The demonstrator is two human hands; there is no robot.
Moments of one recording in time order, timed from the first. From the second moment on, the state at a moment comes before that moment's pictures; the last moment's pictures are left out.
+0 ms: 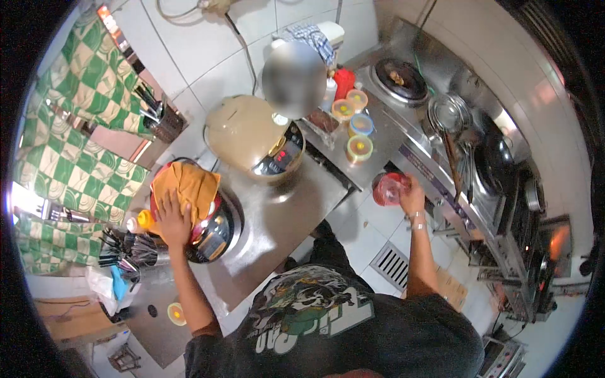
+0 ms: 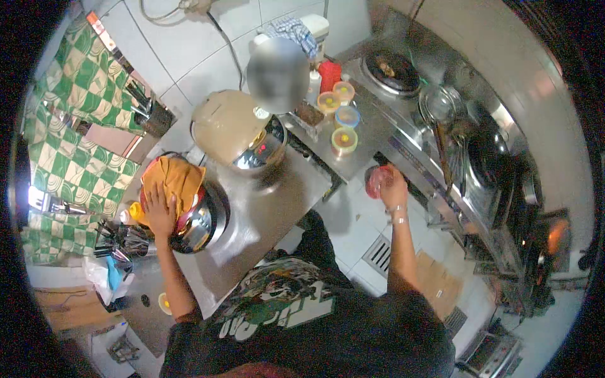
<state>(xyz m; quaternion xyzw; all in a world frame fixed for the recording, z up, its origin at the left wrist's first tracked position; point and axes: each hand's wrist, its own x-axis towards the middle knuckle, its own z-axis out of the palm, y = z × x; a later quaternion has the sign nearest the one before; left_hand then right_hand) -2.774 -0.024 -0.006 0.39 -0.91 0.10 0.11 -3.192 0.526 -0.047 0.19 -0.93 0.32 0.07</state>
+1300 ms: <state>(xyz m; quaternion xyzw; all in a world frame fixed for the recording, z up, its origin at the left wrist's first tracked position) -2.871 0.318 -0.032 0.52 -0.68 -0.51 0.07 -3.465 0.286 -0.083 0.42 -0.87 0.26 -0.07</state>
